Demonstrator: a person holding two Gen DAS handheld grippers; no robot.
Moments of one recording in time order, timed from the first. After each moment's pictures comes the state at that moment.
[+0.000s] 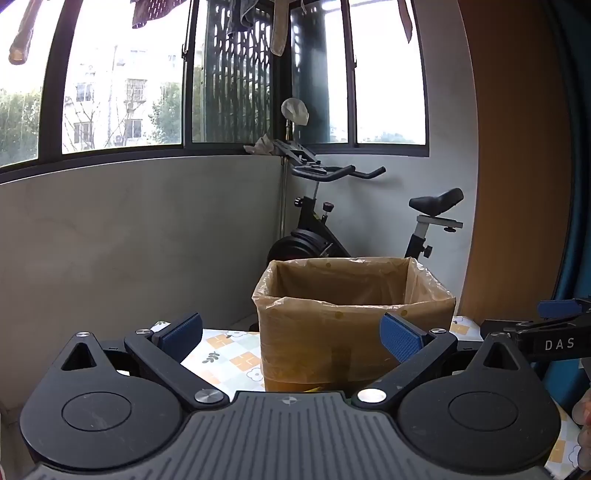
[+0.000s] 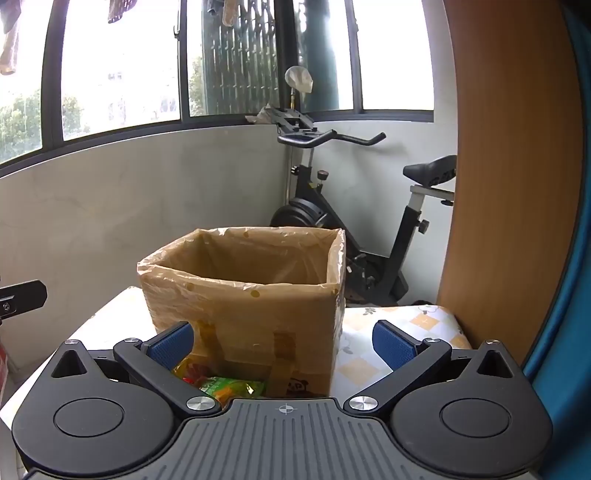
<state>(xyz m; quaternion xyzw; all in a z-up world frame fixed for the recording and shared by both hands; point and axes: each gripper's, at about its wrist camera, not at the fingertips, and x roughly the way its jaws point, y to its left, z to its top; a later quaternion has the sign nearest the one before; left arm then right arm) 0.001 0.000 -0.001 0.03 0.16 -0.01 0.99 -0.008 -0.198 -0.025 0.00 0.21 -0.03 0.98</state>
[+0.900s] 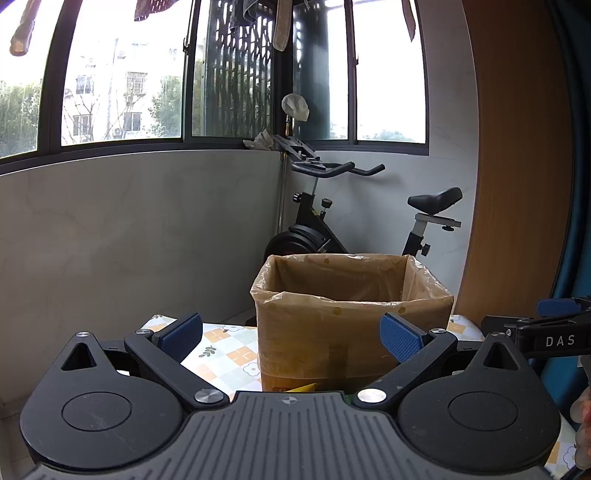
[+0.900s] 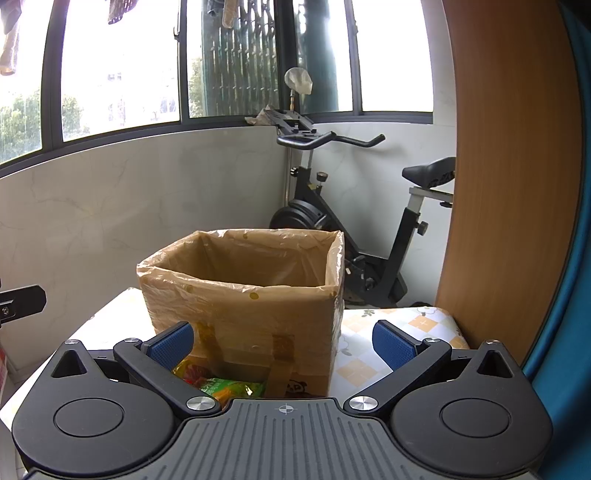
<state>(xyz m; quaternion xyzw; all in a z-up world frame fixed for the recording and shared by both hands) 0.003 0.001 -0.004 0.03 0.16 -0.01 0.99 -0.009 -0.199 -0.024 0.00 0.21 -0.03 0.98</state>
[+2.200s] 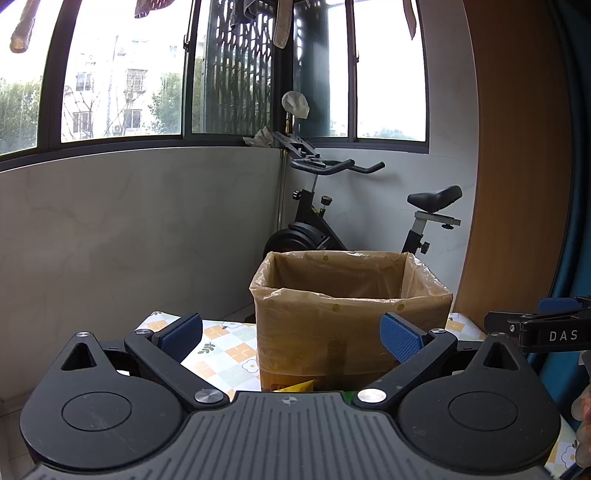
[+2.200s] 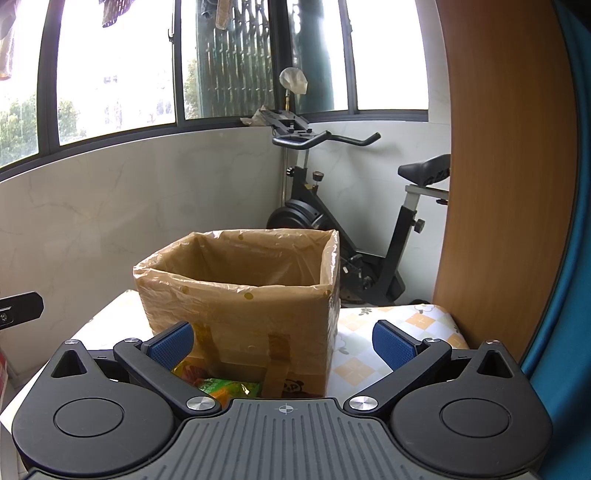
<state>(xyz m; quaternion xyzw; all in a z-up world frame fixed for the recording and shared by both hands) 0.000 -0.001 -0.003 0.02 0.16 -0.01 0.99 -0.011 -0.203 -0.022 0.01 0.21 -0.03 0.98</state>
